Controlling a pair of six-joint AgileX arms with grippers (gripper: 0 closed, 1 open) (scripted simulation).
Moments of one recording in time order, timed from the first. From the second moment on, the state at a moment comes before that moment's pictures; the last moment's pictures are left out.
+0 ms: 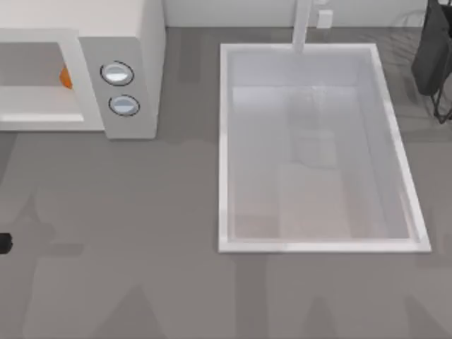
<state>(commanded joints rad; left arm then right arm) 0.13 0.23 0.01 0.22 0.13 0.00 0.00 0.00 0.00 0.00 0.00 0.00</state>
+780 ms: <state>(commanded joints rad) 0.20 0.42 0.11 0.31 0.20 0.01 0.00 0.00 0.00 0.00 0.00 0.00</state>
